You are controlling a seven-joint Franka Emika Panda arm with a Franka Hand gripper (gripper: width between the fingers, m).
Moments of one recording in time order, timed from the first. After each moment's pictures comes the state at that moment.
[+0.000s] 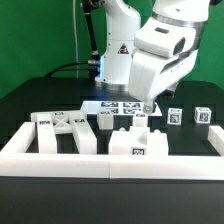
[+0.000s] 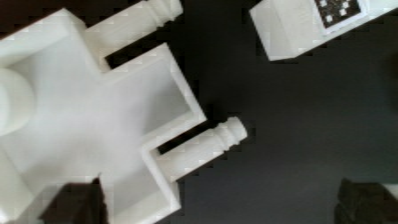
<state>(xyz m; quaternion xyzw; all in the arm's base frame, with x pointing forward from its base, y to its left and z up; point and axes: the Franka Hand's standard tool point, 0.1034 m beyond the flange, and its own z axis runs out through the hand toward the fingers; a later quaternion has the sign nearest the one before) 0.533 0.038 0.075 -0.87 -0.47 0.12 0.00</state>
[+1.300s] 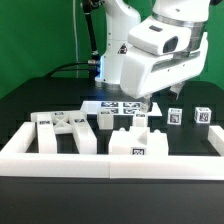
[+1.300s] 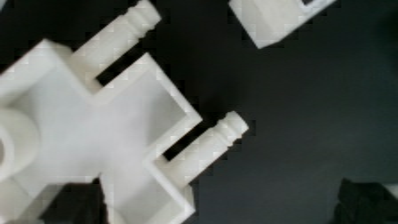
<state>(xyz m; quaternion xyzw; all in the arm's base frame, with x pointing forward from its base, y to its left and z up) 0.533 0.039 0.075 -0.93 -0.35 0.12 -0.01</state>
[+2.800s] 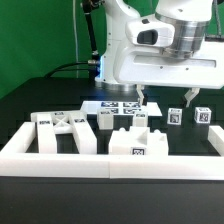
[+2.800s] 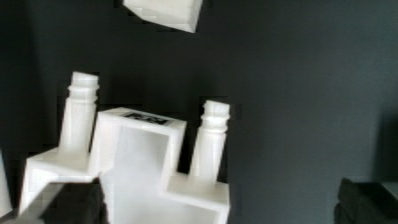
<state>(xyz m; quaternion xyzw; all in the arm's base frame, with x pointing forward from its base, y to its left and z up) 0.532 0.047 0.075 -0.99 -0.05 0.11 -0.04</state>
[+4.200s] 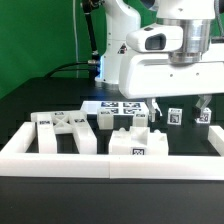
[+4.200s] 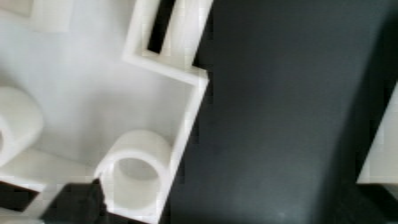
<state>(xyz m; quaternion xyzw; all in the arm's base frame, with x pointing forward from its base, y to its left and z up) 0.581 0.050 0.059 -0.99 -0.11 0.02 0.01</state>
